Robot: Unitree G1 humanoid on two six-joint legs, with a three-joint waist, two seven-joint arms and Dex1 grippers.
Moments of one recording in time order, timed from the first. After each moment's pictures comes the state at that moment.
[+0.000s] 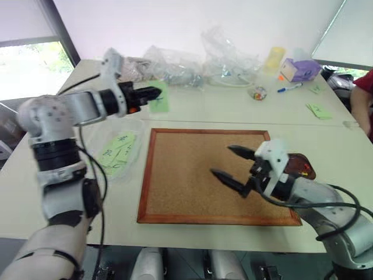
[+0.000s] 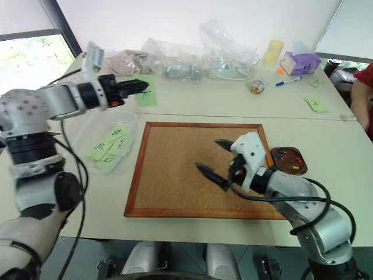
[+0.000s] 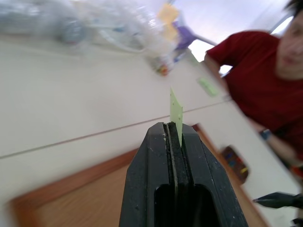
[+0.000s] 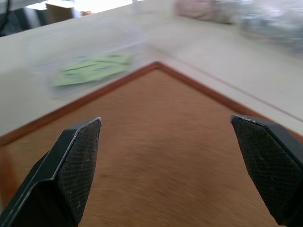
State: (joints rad) left arm -0.99 0.53 0.35 0.08 -0.79 1.42 -0.40; right arm -0.06 -0.61 -0.04 -0.72 0.61 0.69 0.56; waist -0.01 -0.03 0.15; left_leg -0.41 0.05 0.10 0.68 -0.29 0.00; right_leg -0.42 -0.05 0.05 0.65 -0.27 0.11
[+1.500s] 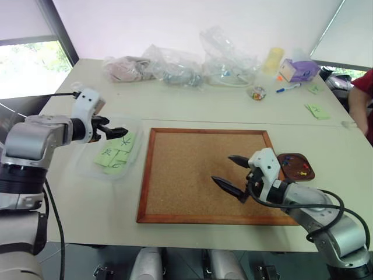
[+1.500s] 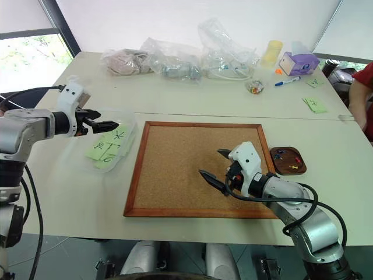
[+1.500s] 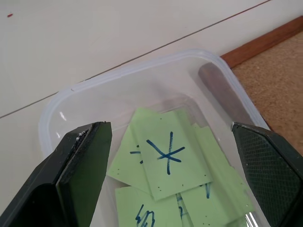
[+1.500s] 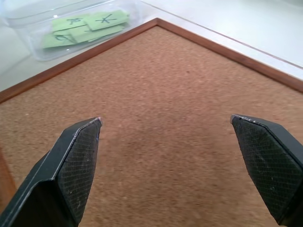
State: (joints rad) left arm -0.72 0.91 -0.05 0.14 -0.37 0.93 -0.80; right arm 0.00 -0.61 -0.02 -0.61 0.50 0.64 0.57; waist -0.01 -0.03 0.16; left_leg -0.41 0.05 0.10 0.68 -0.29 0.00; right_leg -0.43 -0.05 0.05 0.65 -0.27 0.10
